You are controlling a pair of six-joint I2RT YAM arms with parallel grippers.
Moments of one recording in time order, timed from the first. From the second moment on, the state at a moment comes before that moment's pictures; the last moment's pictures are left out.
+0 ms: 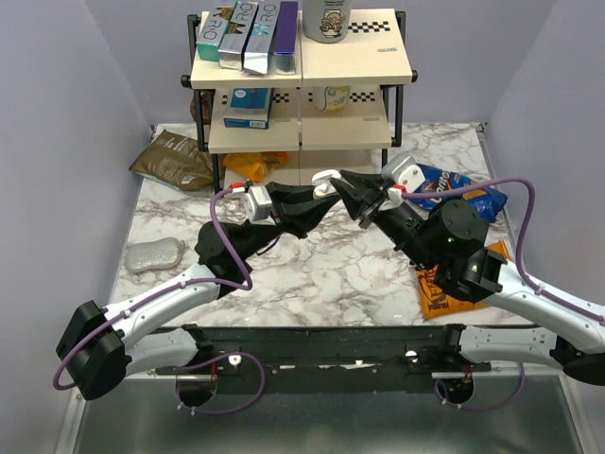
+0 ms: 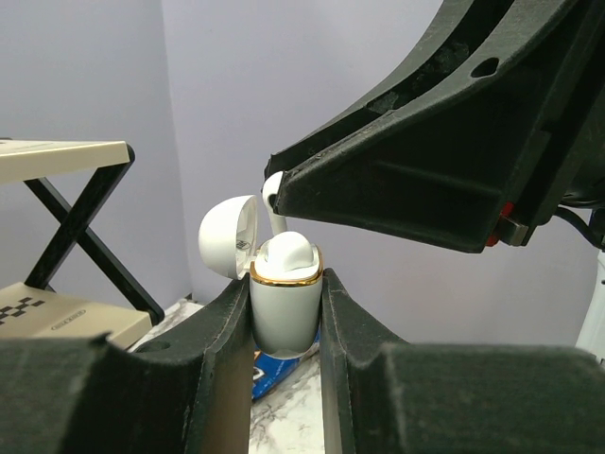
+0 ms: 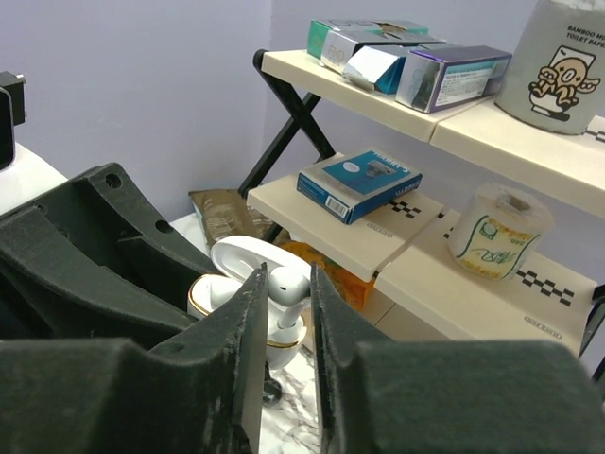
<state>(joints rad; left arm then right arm) -0.82 1.10 0.71 1.02 0.31 -0.21 1.13 1.01 1.16 0.11 0.34 -0.26</state>
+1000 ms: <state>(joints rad) -0.82 1.10 0.71 1.03 0.31 -0.21 1.13 1.00 1.23 0.03 0.35 -0.17</state>
